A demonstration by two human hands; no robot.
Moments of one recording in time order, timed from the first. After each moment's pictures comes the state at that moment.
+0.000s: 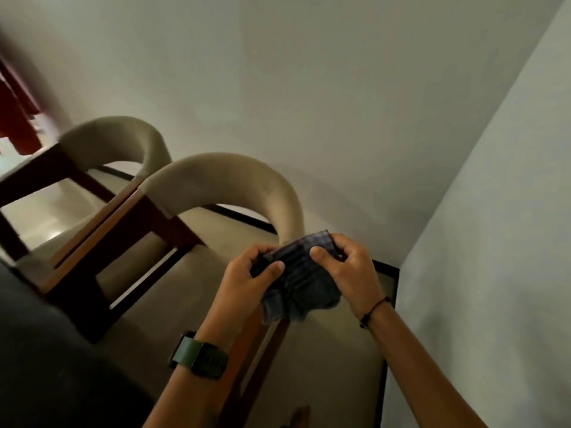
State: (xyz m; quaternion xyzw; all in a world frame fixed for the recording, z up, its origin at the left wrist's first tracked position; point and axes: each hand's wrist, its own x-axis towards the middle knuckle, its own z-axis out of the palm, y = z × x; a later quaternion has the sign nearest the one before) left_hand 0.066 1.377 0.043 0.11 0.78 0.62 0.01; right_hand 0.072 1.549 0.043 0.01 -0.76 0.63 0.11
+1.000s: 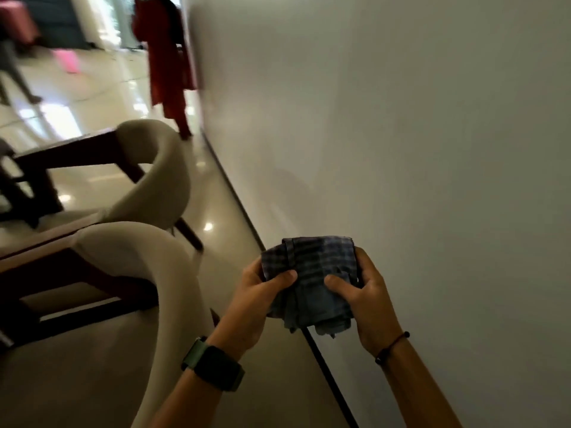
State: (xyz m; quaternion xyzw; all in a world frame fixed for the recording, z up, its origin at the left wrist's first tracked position) left_hand -0.426 1.548 0.038 -0.14 0.55 0.81 -0.14; right_hand -0.509 1.693 0.046 0.19 -0.67 0.70 -0.14
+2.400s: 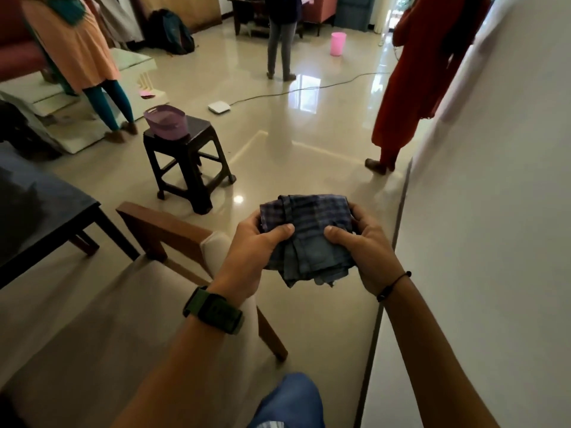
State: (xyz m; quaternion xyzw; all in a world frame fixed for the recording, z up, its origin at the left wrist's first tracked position) left_hand -0.890 0.840 0.045 -0.45 0.45 0.61 -0.47; right_hand -1.064 0.861 0.040 0.45 -0.51 0.53 -0.52
